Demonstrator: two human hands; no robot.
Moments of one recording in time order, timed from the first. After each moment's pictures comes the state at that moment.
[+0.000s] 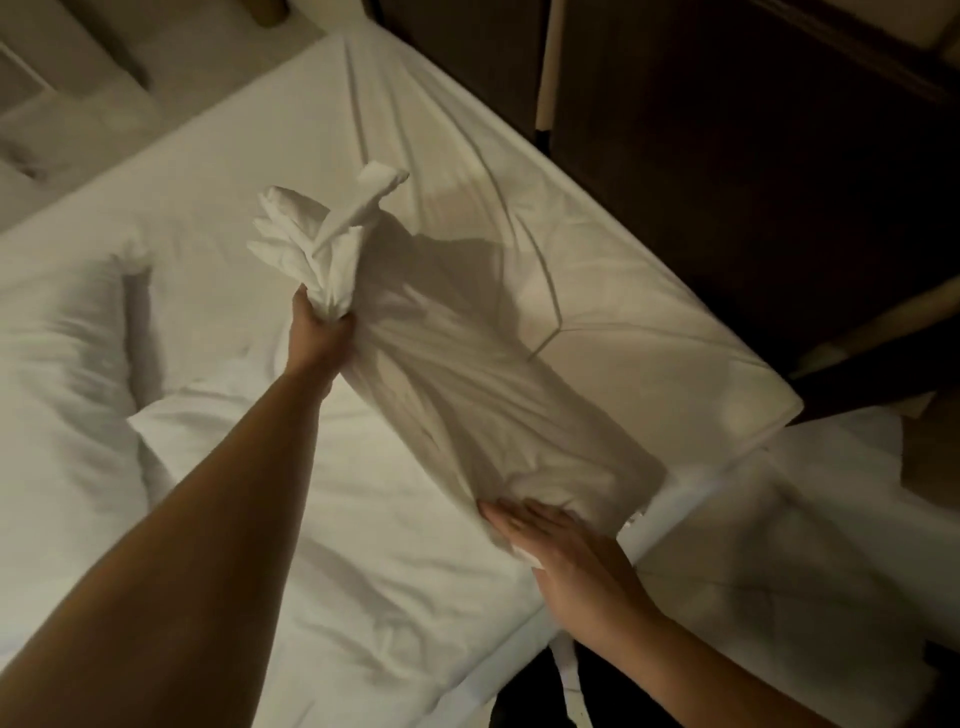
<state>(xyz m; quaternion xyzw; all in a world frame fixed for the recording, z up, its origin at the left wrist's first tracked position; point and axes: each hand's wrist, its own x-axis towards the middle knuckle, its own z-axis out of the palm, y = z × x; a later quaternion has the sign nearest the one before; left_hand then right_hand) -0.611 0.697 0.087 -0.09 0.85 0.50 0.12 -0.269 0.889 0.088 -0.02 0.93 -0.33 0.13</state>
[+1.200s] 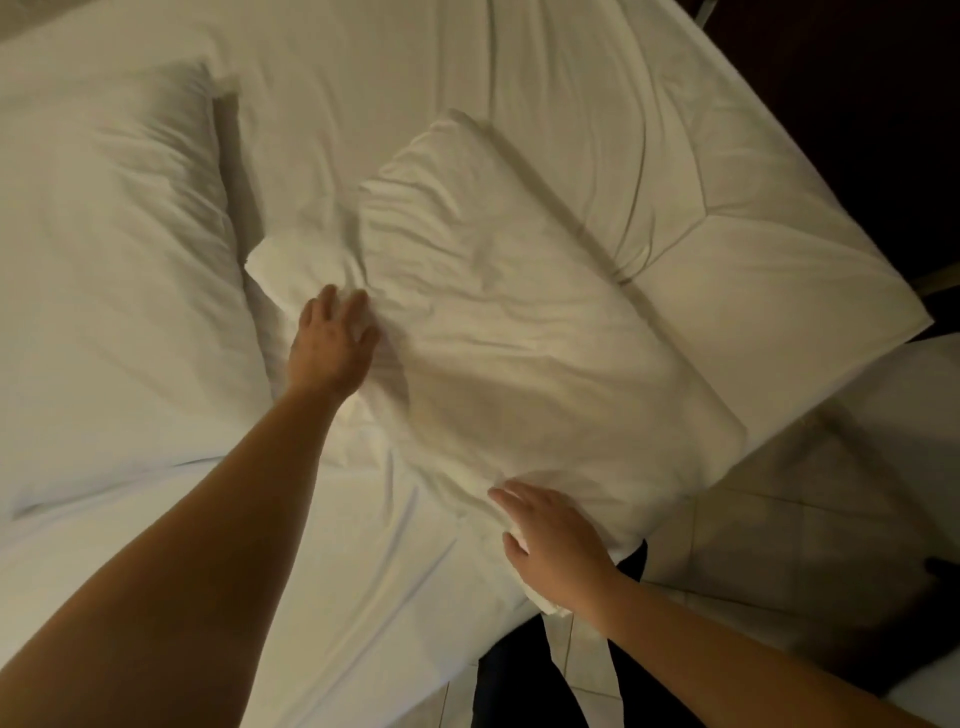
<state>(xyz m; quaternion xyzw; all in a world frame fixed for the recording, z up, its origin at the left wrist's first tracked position) -0.524 0.330 -0.031 0.10 0.98 0.14 0.11 -0.225 0.565 0.007 0.01 0.92 -0.25 0.29</state>
